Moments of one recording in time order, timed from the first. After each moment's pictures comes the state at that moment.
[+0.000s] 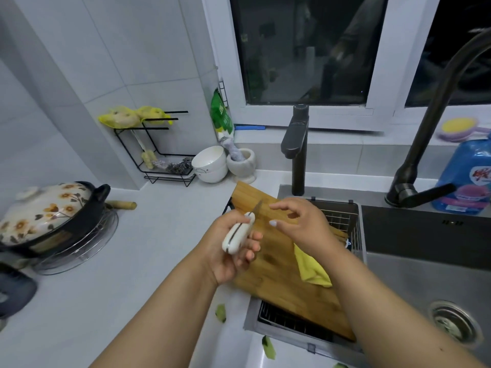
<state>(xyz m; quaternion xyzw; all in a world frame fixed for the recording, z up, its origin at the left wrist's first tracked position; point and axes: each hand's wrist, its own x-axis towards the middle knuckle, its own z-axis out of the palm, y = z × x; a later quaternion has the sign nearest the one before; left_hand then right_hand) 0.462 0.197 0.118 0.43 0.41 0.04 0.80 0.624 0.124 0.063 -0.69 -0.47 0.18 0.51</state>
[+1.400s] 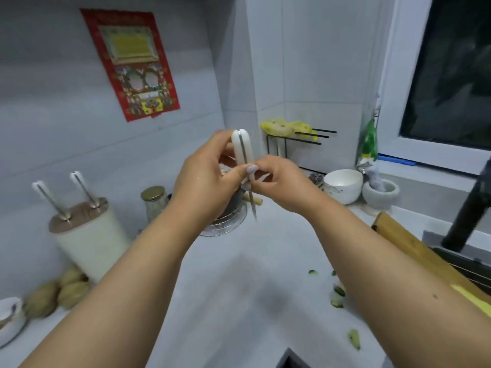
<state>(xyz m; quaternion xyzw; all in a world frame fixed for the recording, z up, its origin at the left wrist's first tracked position) 0.203 0.234 0.265 0.77 0.42 0.45 0.15 0.359 0.267 0.224 -0.45 -0.75 0.22 0.43</state>
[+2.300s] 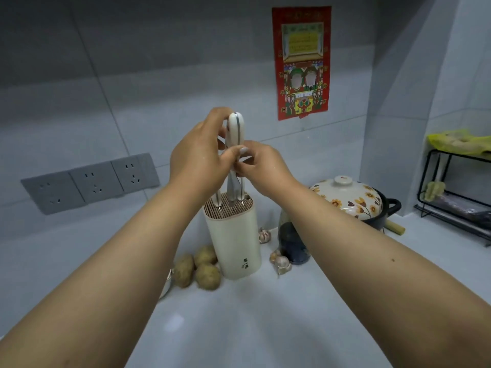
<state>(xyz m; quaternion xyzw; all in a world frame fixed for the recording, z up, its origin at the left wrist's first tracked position) -0.088 0.285 0.296 0.65 0.61 0.42 -0.15 0.018 0.362 0.257 -0.31 -0.77 0.30 0.47</state>
